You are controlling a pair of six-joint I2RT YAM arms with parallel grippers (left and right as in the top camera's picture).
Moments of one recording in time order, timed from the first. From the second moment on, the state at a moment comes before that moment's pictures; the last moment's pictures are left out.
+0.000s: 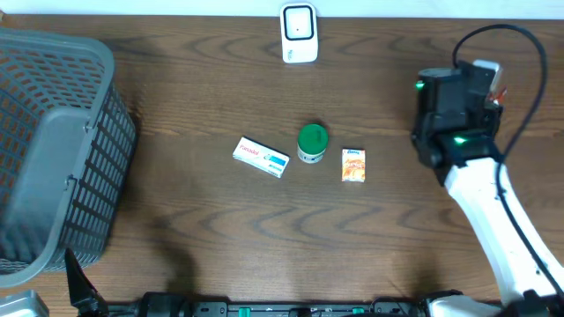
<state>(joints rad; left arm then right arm) -0.07 0.29 1.35 -1.14 -0.43 0.14 0.21 1.44 1.12 -0.54 1.10 0.20</state>
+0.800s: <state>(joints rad) -0.07 0.29 1.35 -1.14 -0.43 0.14 0.64 1.89 1.09 -0.60 0.84 0.26</state>
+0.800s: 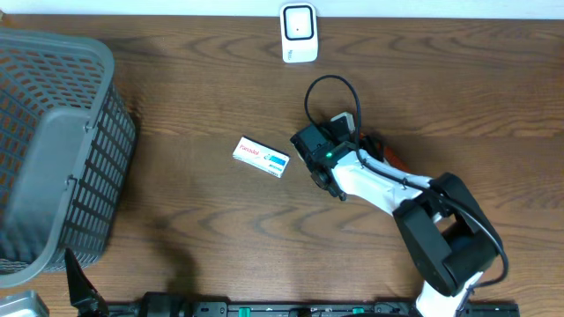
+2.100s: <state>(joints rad) -0.07 0.29 1.35 -1.18 -0.43 0.14 0.21 1.87 1.10 -0.37 -0.05 0.27</state>
